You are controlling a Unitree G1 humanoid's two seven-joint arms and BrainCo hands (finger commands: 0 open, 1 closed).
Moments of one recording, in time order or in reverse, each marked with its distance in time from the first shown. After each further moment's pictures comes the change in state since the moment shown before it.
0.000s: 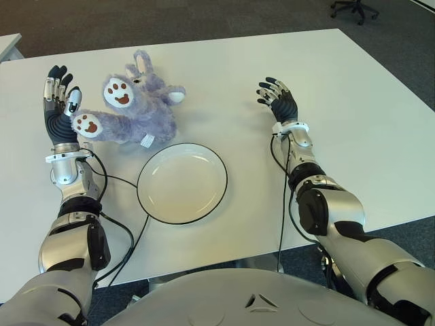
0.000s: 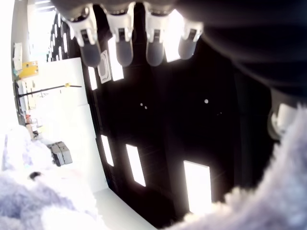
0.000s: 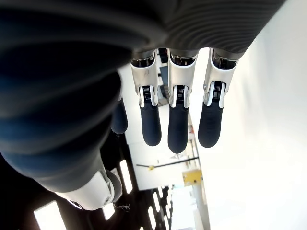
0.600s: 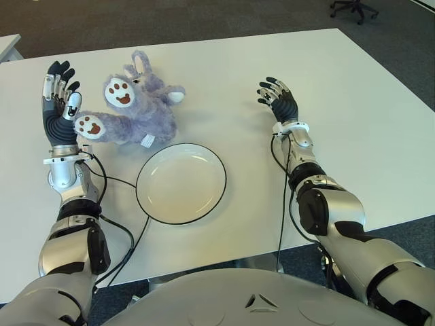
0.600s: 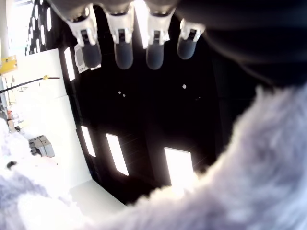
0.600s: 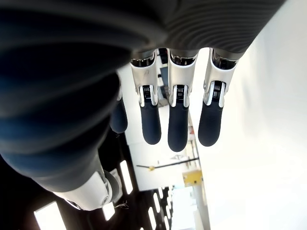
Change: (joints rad) left arm 0.025 -0.006 -0.007 -0.046 -0.002 -0.094 -0.033; right arm 0.000 -0.002 0.001 -0.001 -0.001 0.000 0.000
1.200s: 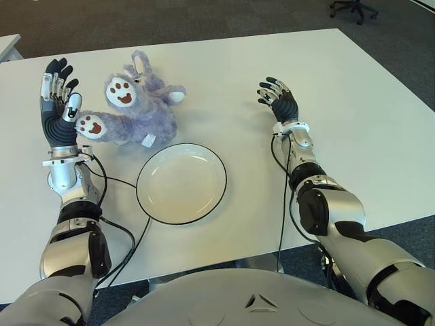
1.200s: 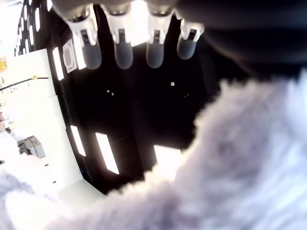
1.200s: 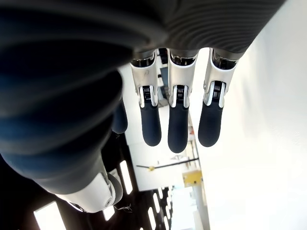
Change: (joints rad) left arm 0.025 -0.012 -0.008 -0.058 0.002 -0.030 0.000; right arm 0.000 -0.002 0.000 0.000 0.000 0.000 0.000
